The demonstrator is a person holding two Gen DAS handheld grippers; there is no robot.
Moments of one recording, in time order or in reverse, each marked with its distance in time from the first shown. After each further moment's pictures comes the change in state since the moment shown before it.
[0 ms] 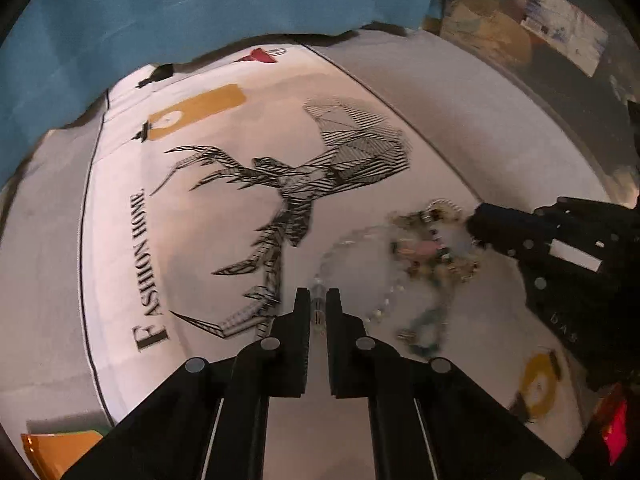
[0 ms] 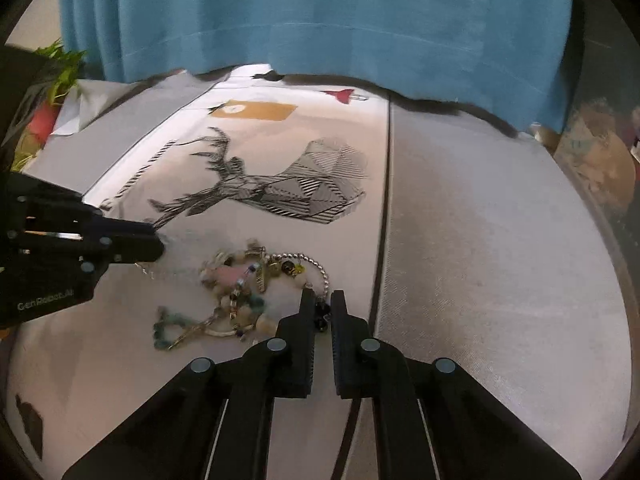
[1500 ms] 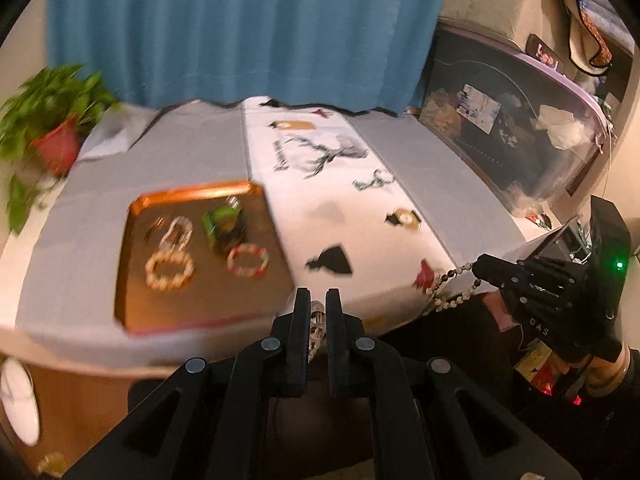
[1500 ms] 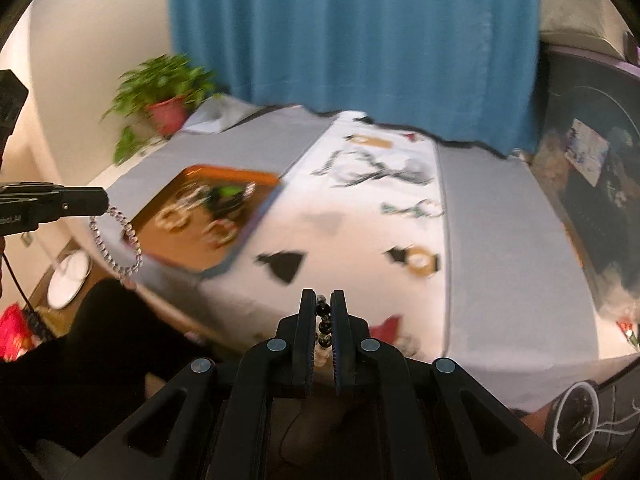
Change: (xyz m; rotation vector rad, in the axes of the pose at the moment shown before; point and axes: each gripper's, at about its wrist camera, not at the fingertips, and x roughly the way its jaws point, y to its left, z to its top) left arm -0.324 -0.025 -0.300 -0.248 -0.258 0.020; right arm -0.305 0.171 -0.164 -0.054 -0.117 0.102
